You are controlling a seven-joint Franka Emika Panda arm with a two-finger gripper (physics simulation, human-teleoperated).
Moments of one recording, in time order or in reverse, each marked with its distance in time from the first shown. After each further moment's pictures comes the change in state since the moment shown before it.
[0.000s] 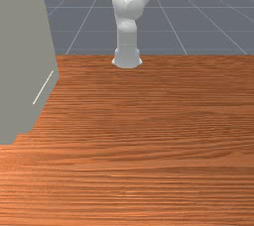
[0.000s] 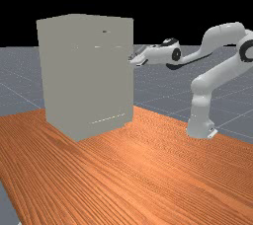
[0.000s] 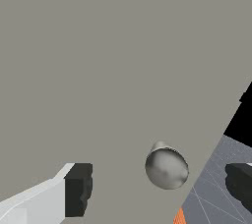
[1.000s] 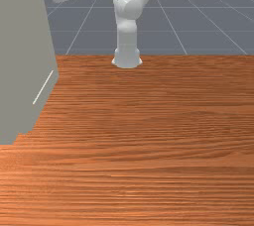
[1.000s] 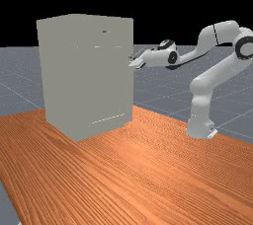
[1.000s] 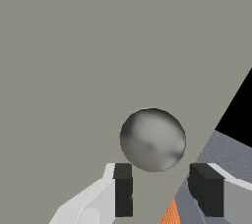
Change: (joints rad) arm -0.071 0.058 -0.018 -0.003 -0.161 0.015 0.126
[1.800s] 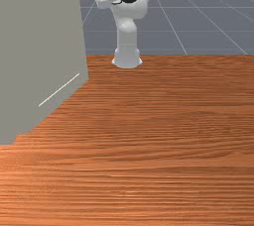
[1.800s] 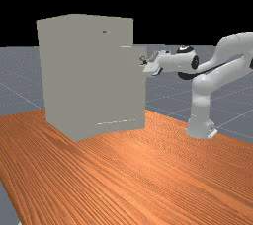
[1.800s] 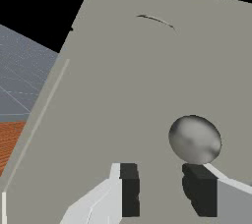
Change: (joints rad) arm 0.388 -0.200 0.185 -0.105 0.472 -0.179 -0.286
